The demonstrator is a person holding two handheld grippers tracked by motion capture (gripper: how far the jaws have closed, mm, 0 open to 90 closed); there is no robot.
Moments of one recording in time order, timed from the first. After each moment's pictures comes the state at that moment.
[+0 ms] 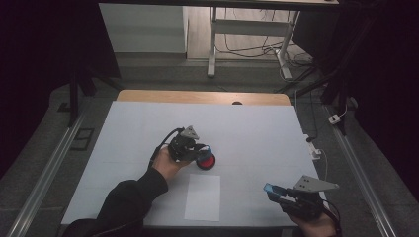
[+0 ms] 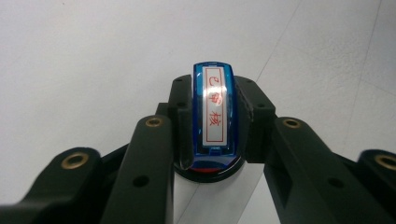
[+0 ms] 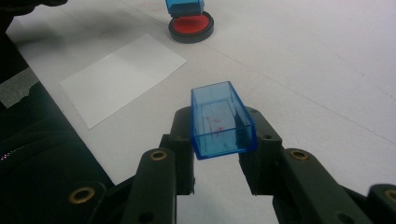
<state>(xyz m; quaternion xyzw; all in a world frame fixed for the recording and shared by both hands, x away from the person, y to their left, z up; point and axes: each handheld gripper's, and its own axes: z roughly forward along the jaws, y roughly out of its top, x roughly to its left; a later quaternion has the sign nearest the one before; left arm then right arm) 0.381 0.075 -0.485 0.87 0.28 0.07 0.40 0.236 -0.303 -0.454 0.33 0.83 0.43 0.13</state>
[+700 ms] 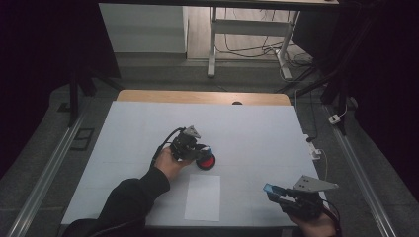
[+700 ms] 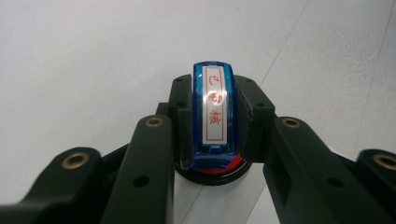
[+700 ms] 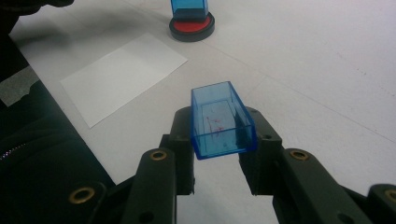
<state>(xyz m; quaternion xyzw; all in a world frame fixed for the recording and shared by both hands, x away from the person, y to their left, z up) 0.390 0.072 -0.492 0.87 0.30 0.05 0.38 0.236 -0.302 -0.454 0.33 0.83 0.42 0.13</state>
